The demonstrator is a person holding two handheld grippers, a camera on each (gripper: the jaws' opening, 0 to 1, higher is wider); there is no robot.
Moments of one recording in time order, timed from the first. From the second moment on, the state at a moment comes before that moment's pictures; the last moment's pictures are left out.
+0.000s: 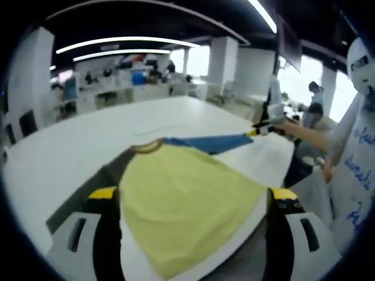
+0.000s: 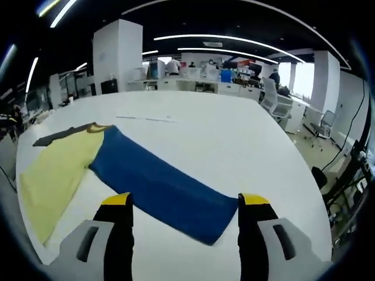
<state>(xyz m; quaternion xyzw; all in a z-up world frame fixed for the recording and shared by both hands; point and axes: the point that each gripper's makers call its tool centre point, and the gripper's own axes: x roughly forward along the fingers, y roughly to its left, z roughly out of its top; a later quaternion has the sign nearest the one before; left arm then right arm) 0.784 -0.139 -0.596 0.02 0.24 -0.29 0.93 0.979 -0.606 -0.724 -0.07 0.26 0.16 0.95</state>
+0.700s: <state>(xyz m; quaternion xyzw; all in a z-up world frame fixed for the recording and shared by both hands) 0.788 -0.138 -0.600 0.02 0.25 -0.28 0.93 0.995 -0.620 -0.752 -0.05 0.27 0.14 0.95</state>
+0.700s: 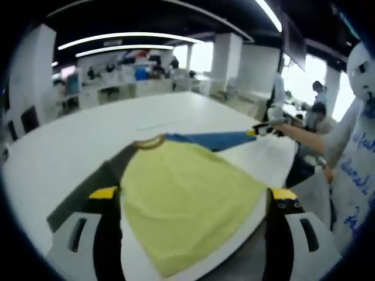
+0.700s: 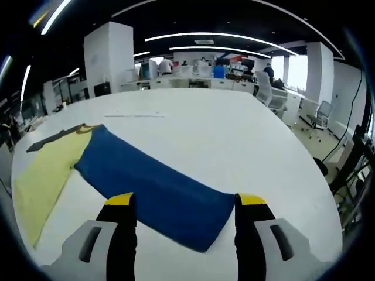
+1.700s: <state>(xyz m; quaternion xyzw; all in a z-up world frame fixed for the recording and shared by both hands) 0.787 -0.139 -0.605 0.02 0.27 -0.28 0.92 1.018 -0.656 -0.767 -0.03 0.27 0.10 0.96</state>
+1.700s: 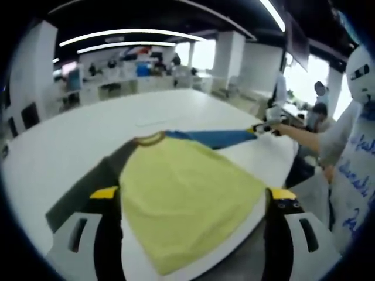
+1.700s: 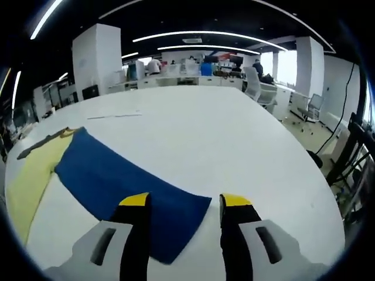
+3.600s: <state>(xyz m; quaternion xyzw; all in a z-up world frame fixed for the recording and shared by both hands) 0.787 -0.136 -0.608 0.02 0.28 -0.27 0.92 1.020 -0.675 -0.779 -0.05 0.28 0.07 0.96</state>
